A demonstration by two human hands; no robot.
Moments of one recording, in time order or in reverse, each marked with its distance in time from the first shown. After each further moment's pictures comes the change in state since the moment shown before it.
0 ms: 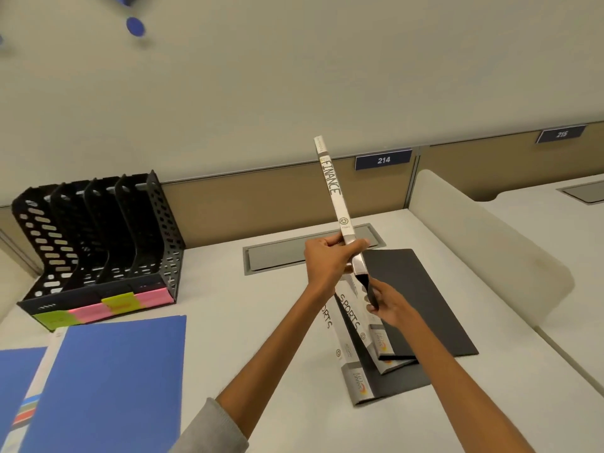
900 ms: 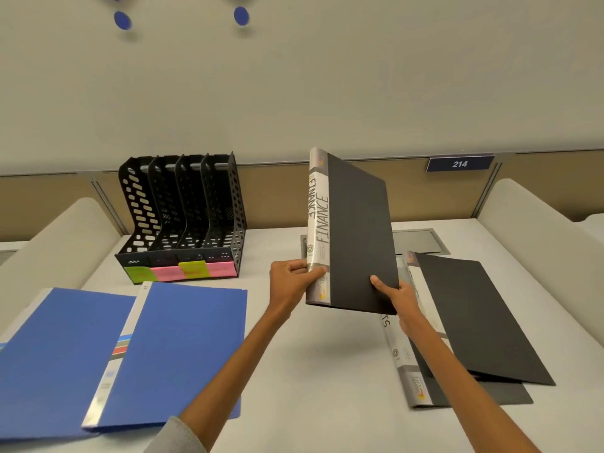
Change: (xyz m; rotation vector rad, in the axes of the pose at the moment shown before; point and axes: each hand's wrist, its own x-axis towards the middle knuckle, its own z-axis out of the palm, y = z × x) left_hand -0.032 -0.033 -0.203 0.123 0.229 -0.020; right_hand 0.033 0.047 0.102 -0.292 0.170 -0.249
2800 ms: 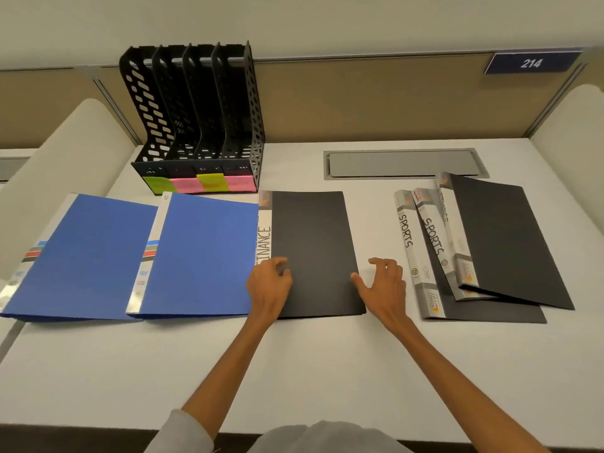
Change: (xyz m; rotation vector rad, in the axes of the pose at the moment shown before) left_hand -0.100 -0.119 -0.086 0.867 0.266 -0.166; right_hand -0.118 0.105 0.055 -0.935 0.008 -0.295
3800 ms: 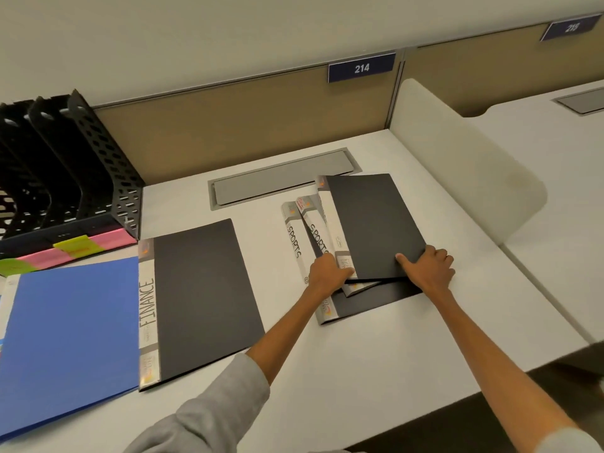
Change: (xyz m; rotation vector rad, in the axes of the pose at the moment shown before) left_hand -0.061 0.246 0.215 0.034 -0.705 0.235; right_hand 0.052 0.251 -0.183 -0.167 0.124 0.665
